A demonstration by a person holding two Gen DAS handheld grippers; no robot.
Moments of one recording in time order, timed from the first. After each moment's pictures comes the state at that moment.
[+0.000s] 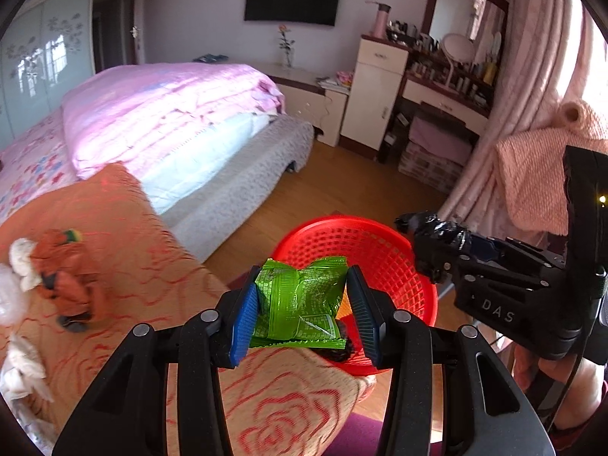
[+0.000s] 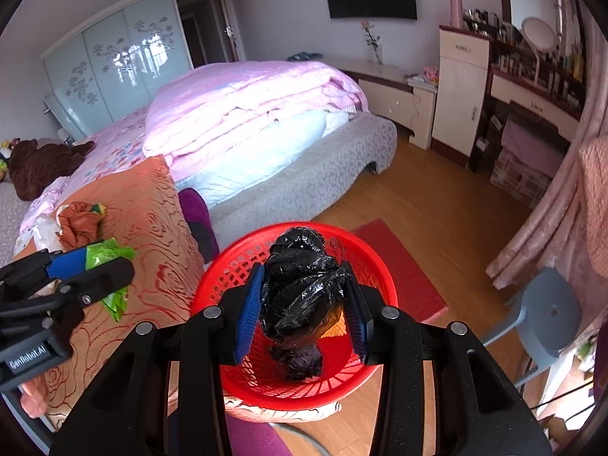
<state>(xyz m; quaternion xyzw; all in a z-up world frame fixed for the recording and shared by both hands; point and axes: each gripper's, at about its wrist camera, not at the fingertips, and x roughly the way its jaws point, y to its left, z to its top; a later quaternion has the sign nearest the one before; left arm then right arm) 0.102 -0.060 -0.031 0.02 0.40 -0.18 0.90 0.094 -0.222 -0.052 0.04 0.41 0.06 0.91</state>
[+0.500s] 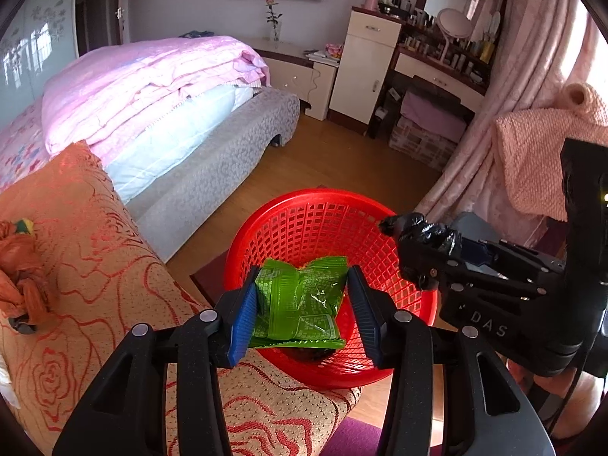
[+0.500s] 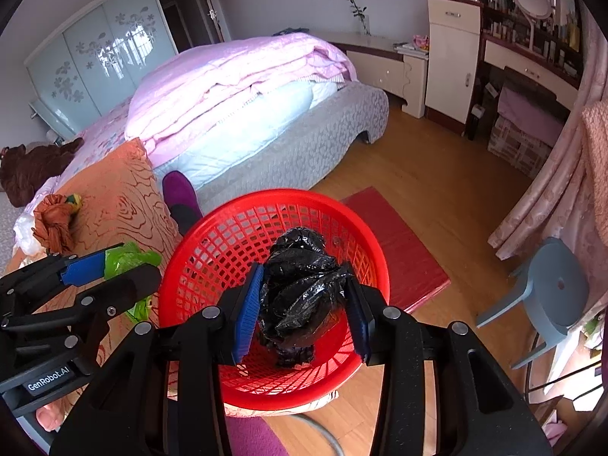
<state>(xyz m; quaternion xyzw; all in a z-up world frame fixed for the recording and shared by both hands) 0.122 -0.086 -0.064 0.01 0.44 -0.20 0.88 0.108 -0.237 -0.087 0.06 0.45 0.05 0.89</state>
